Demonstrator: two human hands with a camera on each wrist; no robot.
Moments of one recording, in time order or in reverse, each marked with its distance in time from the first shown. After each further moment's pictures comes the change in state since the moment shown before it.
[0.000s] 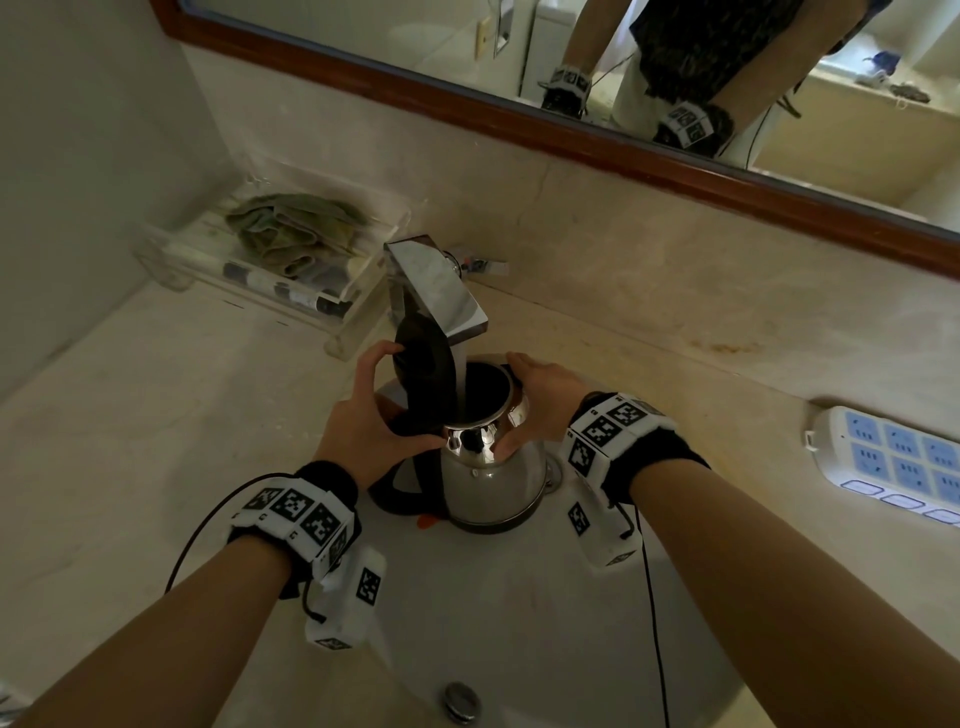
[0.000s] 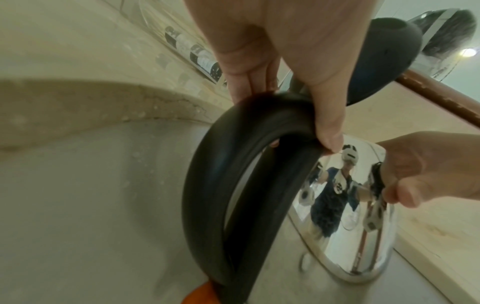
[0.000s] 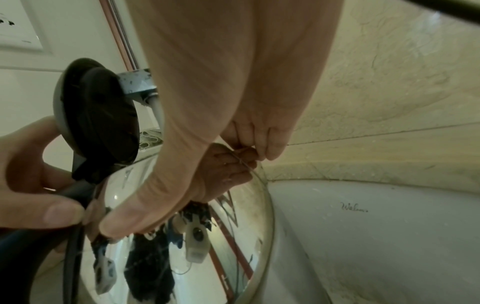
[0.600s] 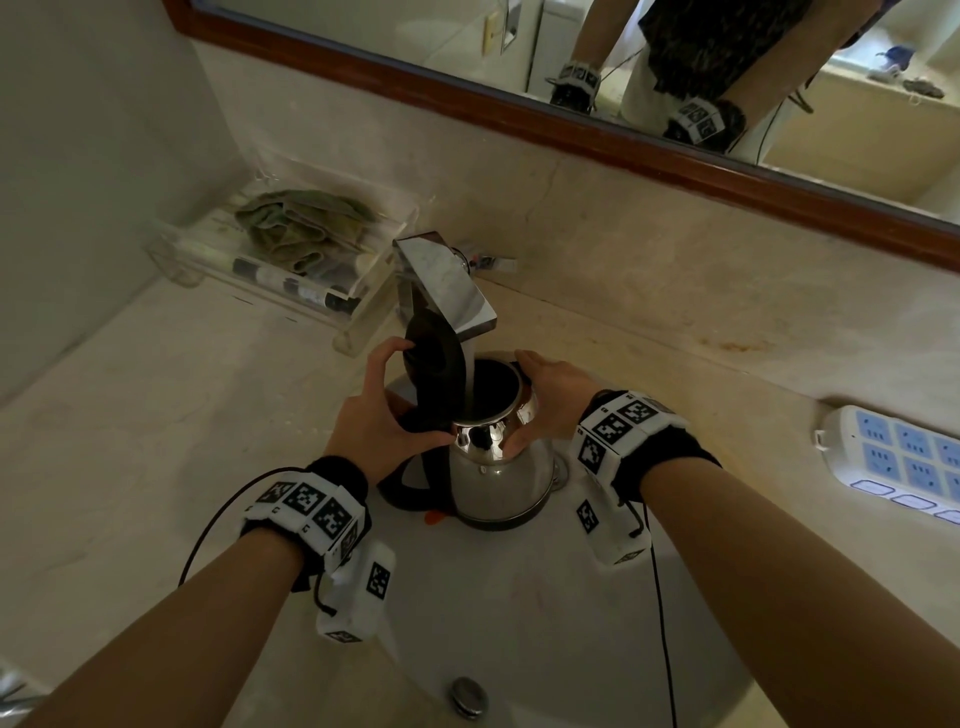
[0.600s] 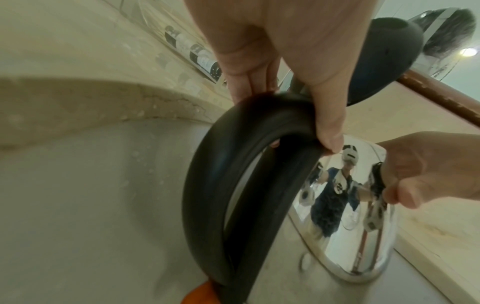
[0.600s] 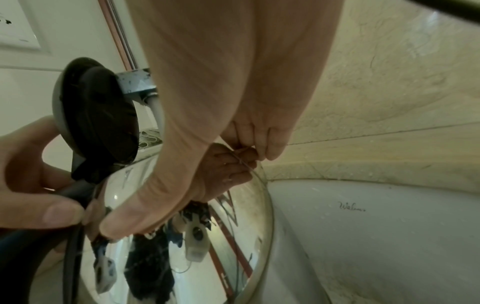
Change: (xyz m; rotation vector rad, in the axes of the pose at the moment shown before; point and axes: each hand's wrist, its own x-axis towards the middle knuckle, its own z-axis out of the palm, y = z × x) left_hand 0.000 0.000 0.001 0.000 -0.011 0.000; right_hand 0.001 0.003 0.002 -0.004 0.008 -0.007
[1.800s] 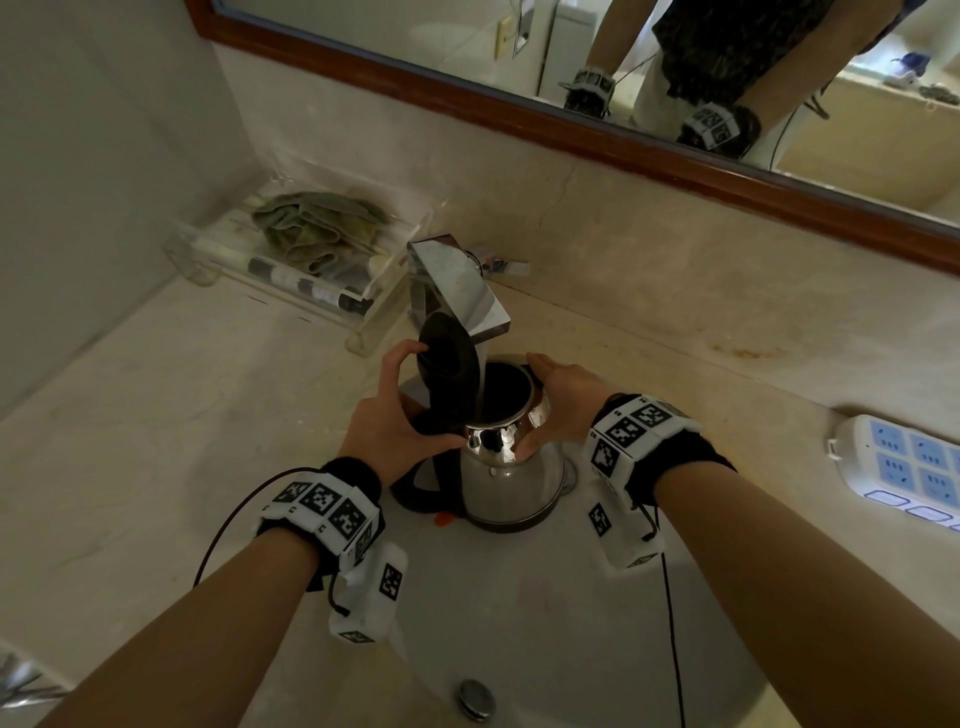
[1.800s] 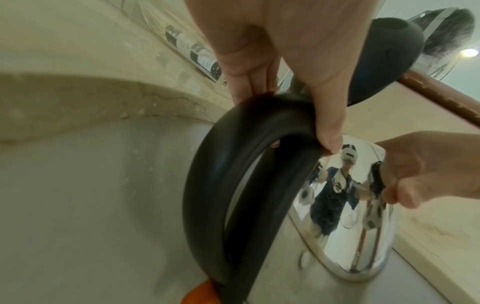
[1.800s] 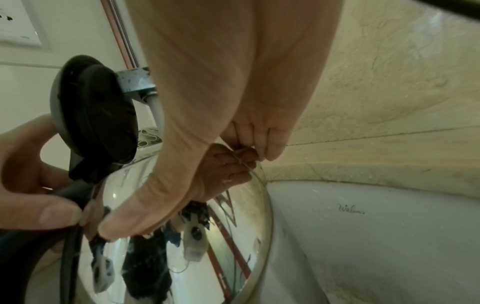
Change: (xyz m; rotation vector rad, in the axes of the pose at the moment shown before) left_hand -0.001 0.000 0.001 -0.004 -0.011 0.006; right_hand 0.004 0.002 0.000 -0.025 -0.038 0.018
